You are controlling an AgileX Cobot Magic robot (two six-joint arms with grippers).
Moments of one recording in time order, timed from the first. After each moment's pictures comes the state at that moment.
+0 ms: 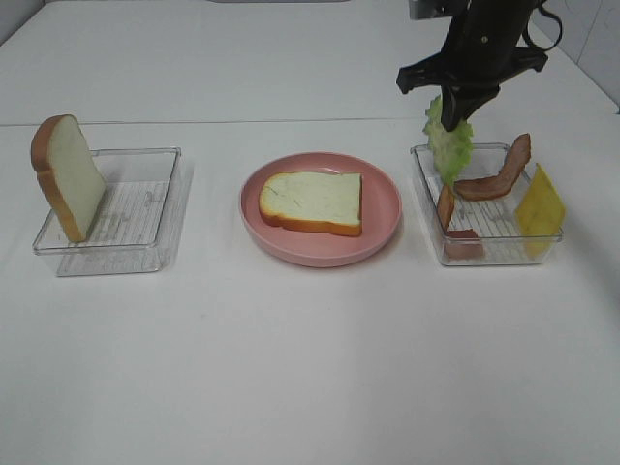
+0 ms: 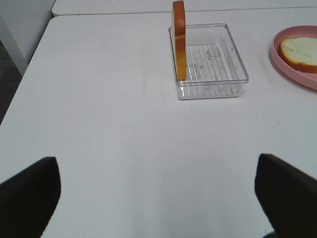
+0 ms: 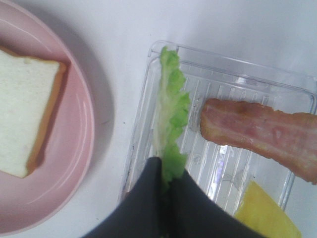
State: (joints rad) left arm 0.05 -0.01 -0.52 -0.04 1.08 0.00; right arm 0.24 2.21 -1.97 -0.05 1.11 -0.05
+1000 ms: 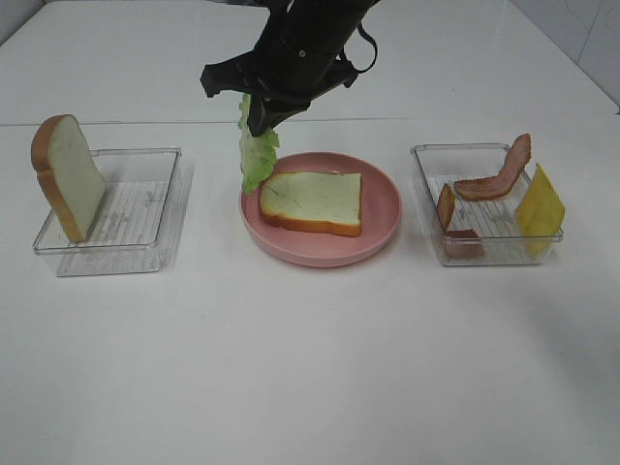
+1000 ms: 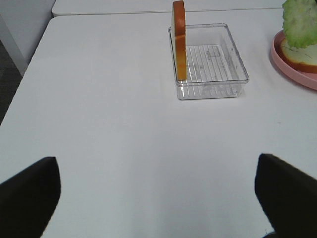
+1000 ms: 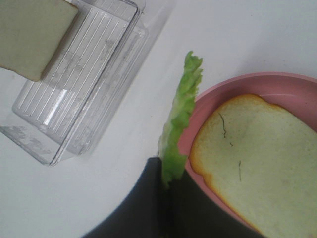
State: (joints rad) left arm 0.05 -0.01 -0.52 -0.04 1.08 0.00; right arm 0.57 2.23 -1.97 0.22 0.85 -0.07
